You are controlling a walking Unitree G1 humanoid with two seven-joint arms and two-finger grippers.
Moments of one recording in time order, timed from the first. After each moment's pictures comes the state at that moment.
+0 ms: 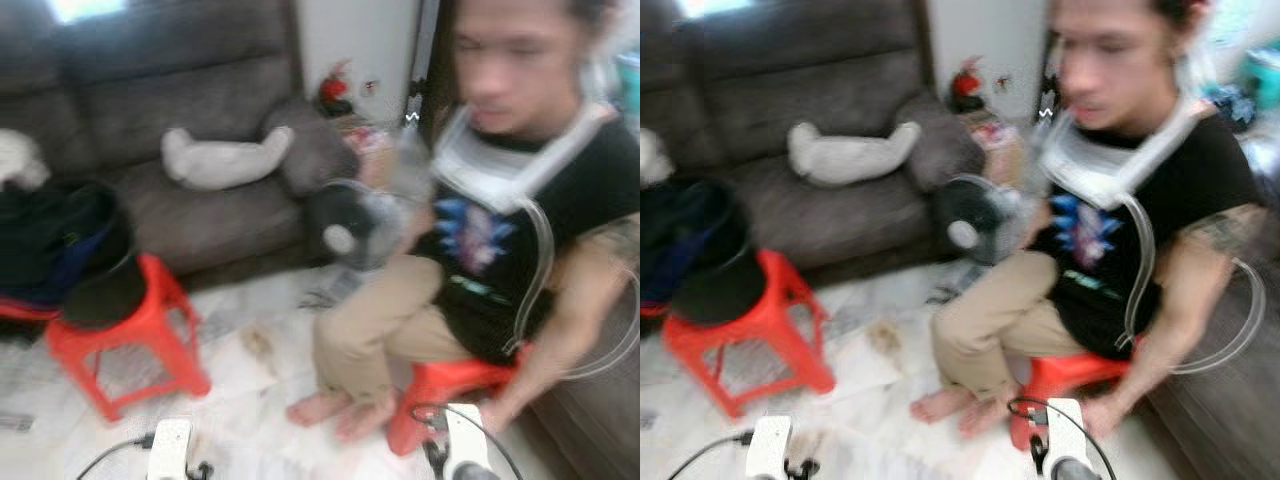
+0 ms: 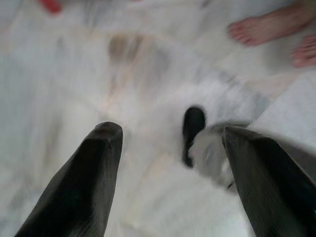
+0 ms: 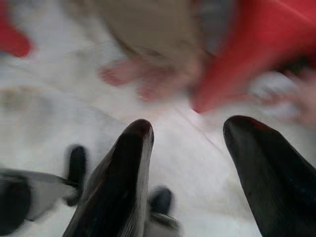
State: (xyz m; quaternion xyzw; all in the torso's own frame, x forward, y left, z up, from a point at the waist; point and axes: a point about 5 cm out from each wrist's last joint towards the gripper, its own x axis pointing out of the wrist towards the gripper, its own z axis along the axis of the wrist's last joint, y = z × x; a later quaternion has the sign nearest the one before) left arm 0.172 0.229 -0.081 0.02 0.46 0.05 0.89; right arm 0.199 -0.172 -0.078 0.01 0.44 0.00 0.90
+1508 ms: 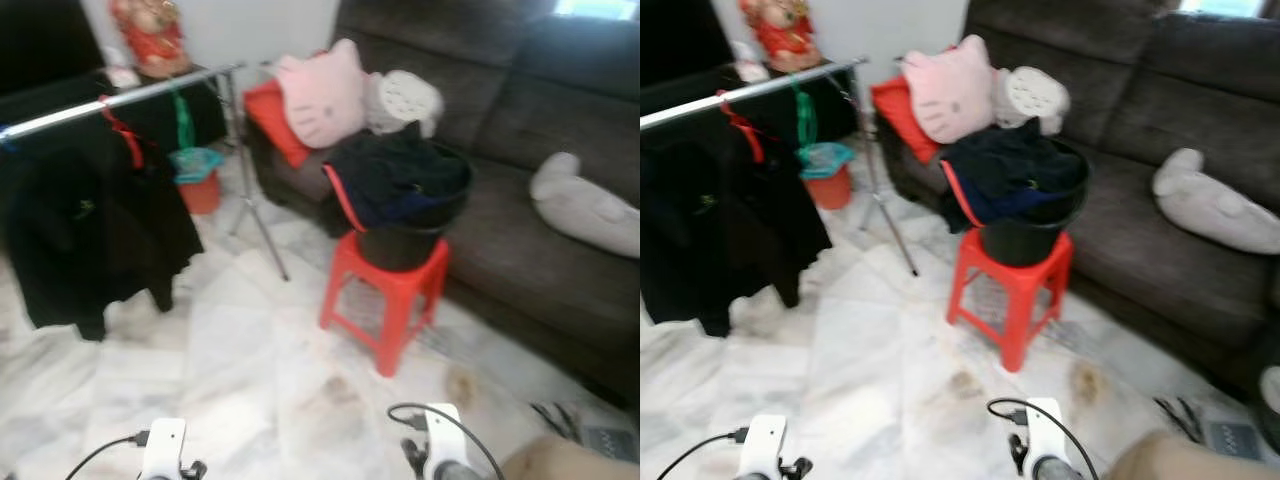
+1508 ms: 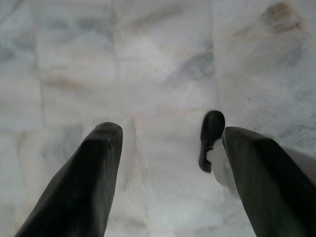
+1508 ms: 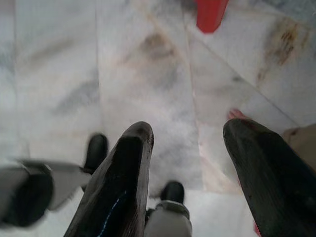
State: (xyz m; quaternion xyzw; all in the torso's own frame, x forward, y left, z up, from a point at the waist) left arm 0.181 0.220 -0.079 0.03 0.45 0.04 0.89; right arm 0.177 -0.183 -0.087 0.00 0.47 0.00 0.89
